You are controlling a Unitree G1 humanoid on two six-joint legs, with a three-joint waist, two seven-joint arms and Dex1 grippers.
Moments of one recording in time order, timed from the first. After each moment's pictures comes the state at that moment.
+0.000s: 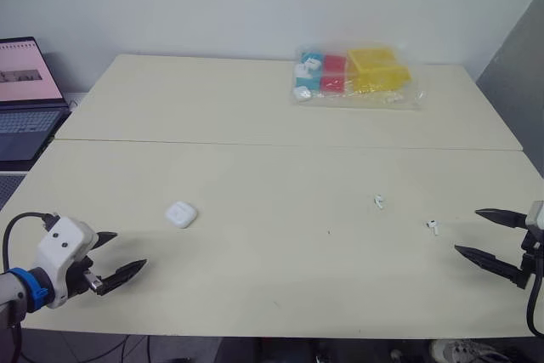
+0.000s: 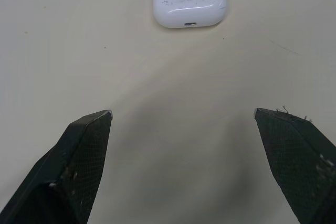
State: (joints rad) left arm 0.42 0.90 0.55 -0.20 -0.39 0.35 -0.95; right arm 0.37 -0.95 -0.59 -0.26 0.48 0.29 1.09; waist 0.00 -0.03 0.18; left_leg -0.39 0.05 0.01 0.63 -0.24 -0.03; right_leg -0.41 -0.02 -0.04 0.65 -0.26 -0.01
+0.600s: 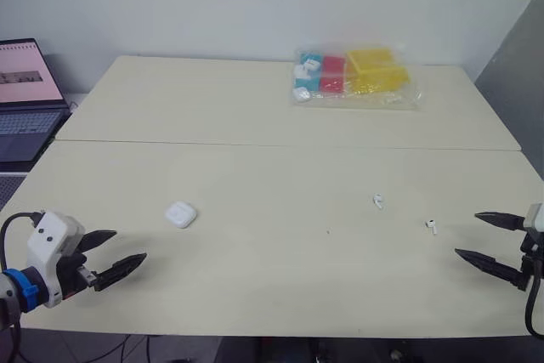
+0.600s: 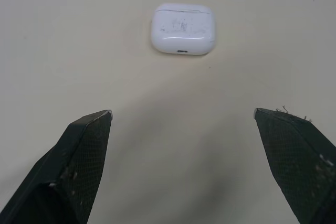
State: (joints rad) left arm 0.41 0.87 0.62 -0.23 -0.50 0.47 -0.99; right arm 0.36 -0.95 -0.58 -0.23 0.45 0.28 1.12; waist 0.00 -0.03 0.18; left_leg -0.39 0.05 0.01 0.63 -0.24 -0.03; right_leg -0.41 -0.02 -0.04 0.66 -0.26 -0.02
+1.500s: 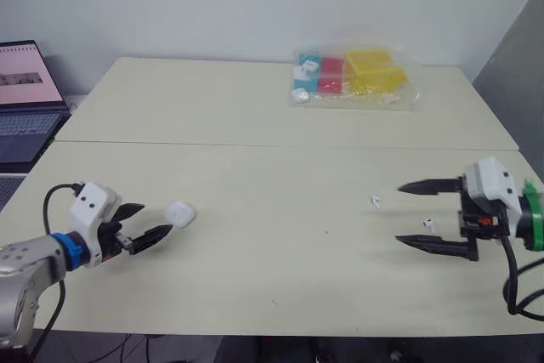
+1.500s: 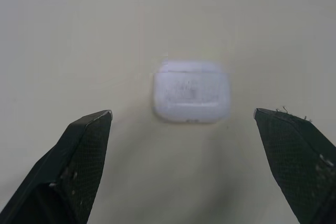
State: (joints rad) left arm 0.08 0.87 0.38 -0.12 -0.45 0.54 -0.92; right arm -0.14 -1.05 -0.24 -0.49 0.67 0.54 1.19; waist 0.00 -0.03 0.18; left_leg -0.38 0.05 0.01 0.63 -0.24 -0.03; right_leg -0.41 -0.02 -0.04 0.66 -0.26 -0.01
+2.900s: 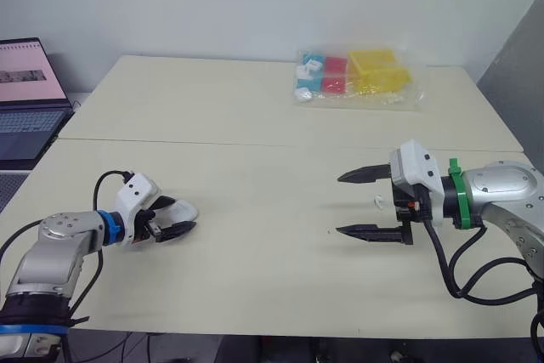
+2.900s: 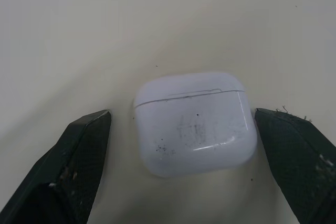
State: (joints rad) left arm -0.20 0.87 0.11 0.20 -0.27 0.36 -1.06; right arm -0.44 -0.92 0.04 -0.59 0.65 0.73 1.02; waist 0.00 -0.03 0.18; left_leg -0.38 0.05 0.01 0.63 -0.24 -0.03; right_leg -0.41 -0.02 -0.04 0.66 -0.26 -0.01
